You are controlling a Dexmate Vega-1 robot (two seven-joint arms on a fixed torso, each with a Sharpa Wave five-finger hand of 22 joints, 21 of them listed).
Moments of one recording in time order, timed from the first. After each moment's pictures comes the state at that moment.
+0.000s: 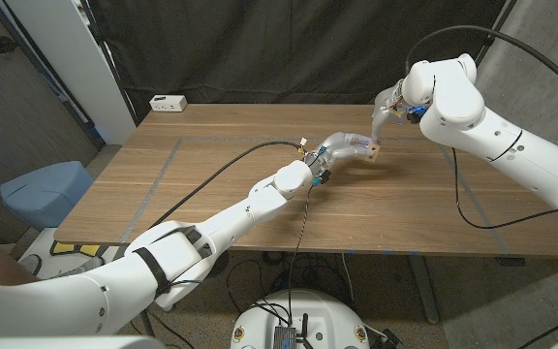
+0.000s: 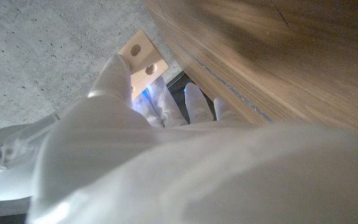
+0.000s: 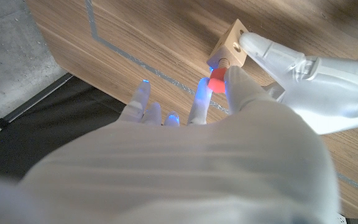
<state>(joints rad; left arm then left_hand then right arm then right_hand) 0.45 0.08 0.85 -0.93 -0.11 -0.34 0.01 0.98 0.04 0.27 -0.15 0.21 0.84 -0.18 0.29 0.21 0.88 -0.22 0.29 0.49 0.46 -0.05 0.21 0.20 0.14 0.13 0.21 0.18 -0.33 -0.88 -0.77 -2.09 -0.92 -0.75 1.17 0.91 -0.06 0.49 -0.16 0.18 0.61 0.00 0.67 0.34 0.13 0.03 0.20 0.20 0.13 0.12 0.23 0.20 0.44 0.14 0.20 0.16</state>
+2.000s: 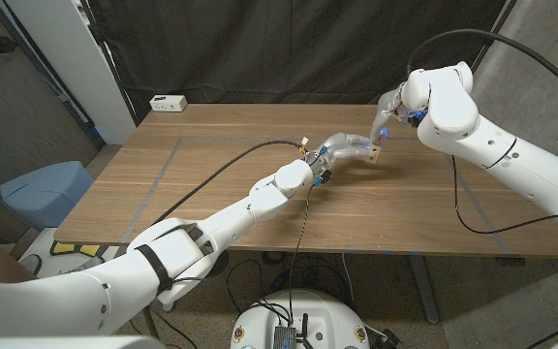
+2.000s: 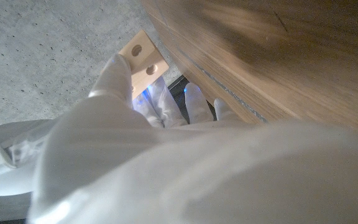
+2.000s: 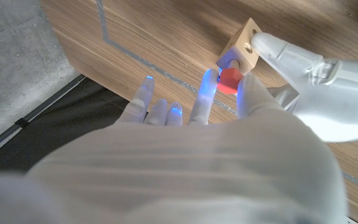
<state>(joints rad) 0.44 0.07 0.86 -0.90 -0.12 -0.33 -0.01 0.98 0.04 0.28 -0.15 0.21 0.84 -0.18 0.29 0.21 0.88 -0.21 0.28 0.49 0.46 -0.05 0.21 0.20 0.13 0.14 0.21 0.18 -0.36 -0.87 -0.77 -2.08 -1.01 -0.78 1.18 0.79 0.00 0.43 -0.10 0.18 0.78 -0.03 0.80 0.38 0.28 0.00 0.22 0.20 0.22 0.04 0.24 0.20 0.51 0.10 0.20 0.16</state>
